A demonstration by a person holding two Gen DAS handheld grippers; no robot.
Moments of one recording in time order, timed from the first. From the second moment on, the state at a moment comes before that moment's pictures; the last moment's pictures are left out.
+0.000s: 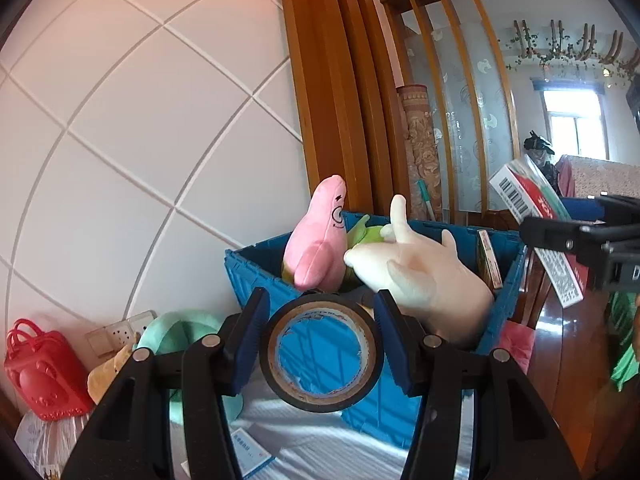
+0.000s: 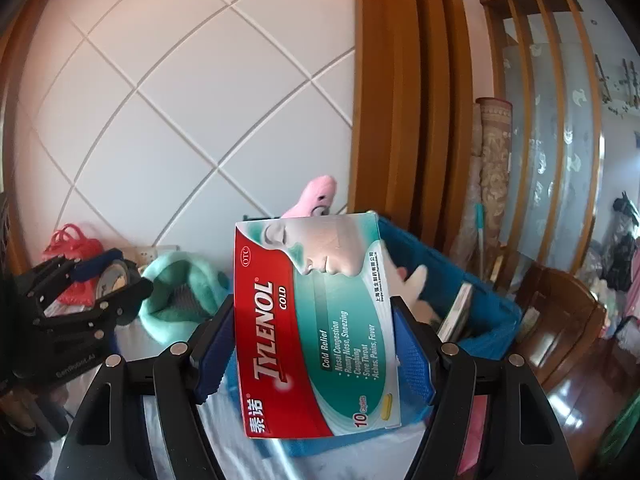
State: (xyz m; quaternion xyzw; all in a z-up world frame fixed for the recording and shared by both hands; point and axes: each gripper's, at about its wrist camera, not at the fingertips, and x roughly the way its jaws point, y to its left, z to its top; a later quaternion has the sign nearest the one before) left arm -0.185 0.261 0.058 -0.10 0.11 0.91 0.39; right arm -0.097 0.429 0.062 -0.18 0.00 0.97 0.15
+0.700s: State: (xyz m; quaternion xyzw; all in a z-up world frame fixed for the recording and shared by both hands) left arm -0.250 0.397 0.099 -0.10 0.14 0.92 0.36; right arm -0.204 0.603 0.065 -0.24 0.05 0.95 0.17
